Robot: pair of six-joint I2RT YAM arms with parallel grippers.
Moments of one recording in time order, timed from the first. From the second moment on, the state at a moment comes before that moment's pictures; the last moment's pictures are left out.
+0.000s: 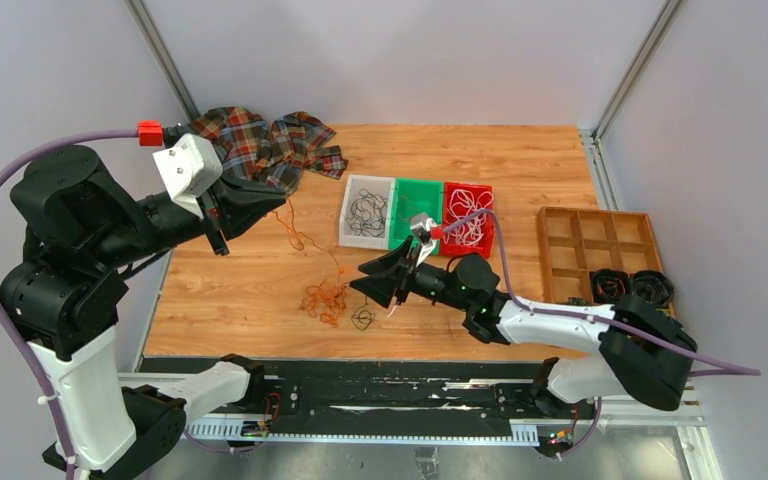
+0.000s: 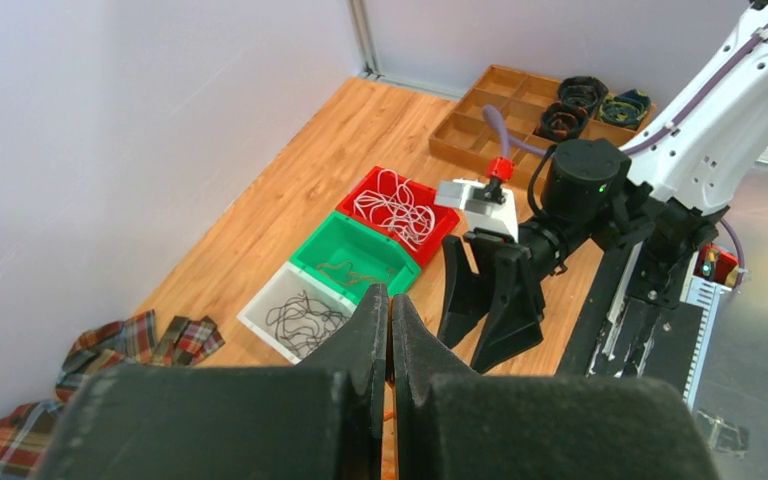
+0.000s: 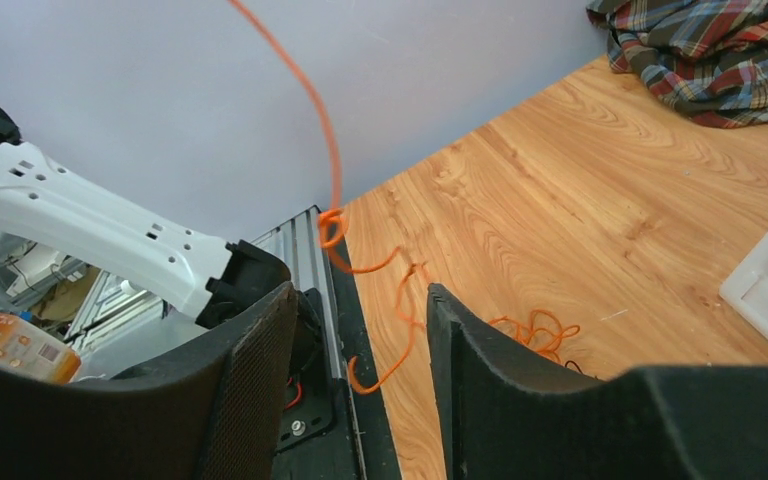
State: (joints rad) left arm -0.32 1.09 2.12 -1.14 0.70 0.25; right arm 0.99 1.33 0.54 0.97 -0.28 0.51
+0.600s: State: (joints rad) left arm -0.32 1.09 2.12 -1.14 0.71 0.25; right arm 0.98 1.45 0.70 0.99 -0.37 0.81
